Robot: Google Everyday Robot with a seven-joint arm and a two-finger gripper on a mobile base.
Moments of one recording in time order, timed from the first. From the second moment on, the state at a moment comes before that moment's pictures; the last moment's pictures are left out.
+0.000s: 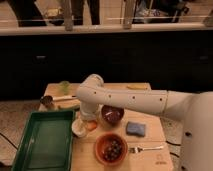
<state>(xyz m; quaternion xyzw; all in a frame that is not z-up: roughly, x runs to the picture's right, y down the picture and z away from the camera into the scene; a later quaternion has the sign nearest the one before) -0.081 0.187 0.729 -0.17 -0.36 -0.76 0.52</state>
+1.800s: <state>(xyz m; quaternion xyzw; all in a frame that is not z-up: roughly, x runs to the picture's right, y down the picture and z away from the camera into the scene) -0.083 0.190 0.737 -0.16 -0.36 -0.77 0.50</state>
